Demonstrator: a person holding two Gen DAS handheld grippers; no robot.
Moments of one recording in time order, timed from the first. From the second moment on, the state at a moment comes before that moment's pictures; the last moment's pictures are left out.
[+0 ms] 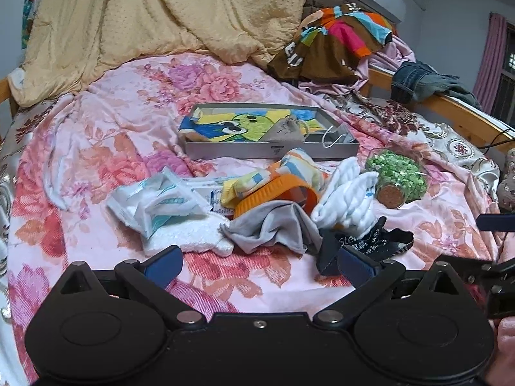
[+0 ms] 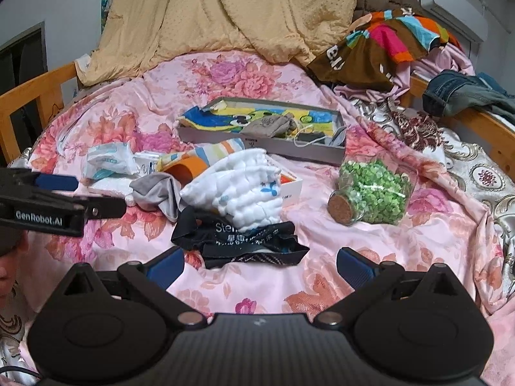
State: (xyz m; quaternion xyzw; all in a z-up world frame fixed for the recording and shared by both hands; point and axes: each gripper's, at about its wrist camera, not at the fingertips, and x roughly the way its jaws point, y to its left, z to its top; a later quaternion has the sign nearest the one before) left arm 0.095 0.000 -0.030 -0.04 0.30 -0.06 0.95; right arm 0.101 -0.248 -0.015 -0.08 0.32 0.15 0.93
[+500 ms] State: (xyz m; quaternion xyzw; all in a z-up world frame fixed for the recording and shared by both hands) left arm 0.151 -0.037 -0.019 0.03 0.27 -0.18 0.95; right arm 0.141 -0.274 -0.037 0.03 0.39 0.14 0.91
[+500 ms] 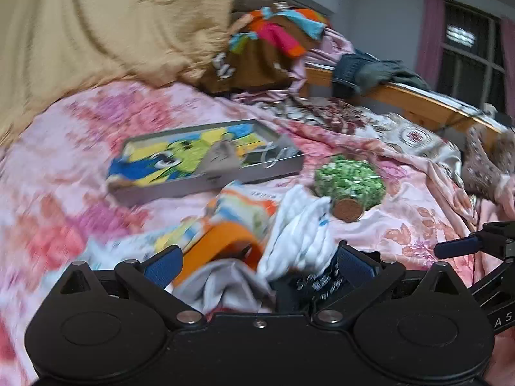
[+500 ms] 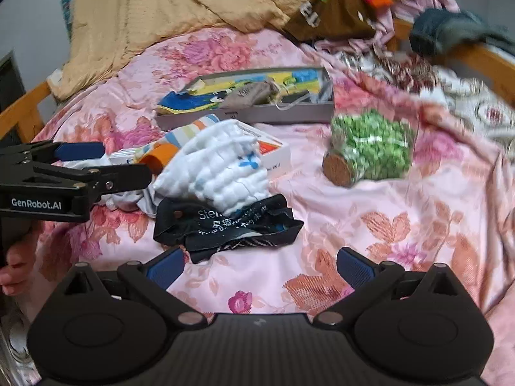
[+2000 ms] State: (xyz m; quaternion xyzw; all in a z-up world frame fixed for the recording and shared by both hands) left arm 0.239 -0.060 -0.039 0.06 0.41 -0.30 0.86; right arm 0.192 -0.241 -0.085 -0.03 0.39 0.22 0.89
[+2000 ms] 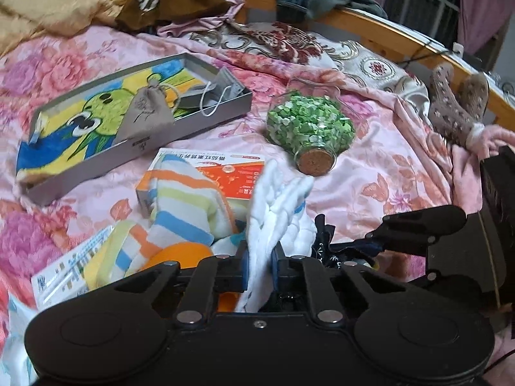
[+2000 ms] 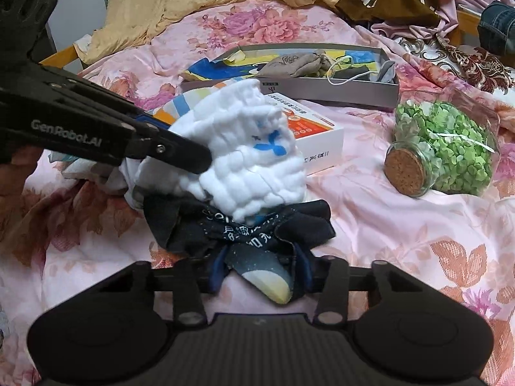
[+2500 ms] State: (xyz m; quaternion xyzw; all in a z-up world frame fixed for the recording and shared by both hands) left arm 0.215 -0.047 -0.028 0.05 0.38 -0.25 0.89; right arm 0.176 -0.256 -0.063 -0.01 0.31 0.17 0.93
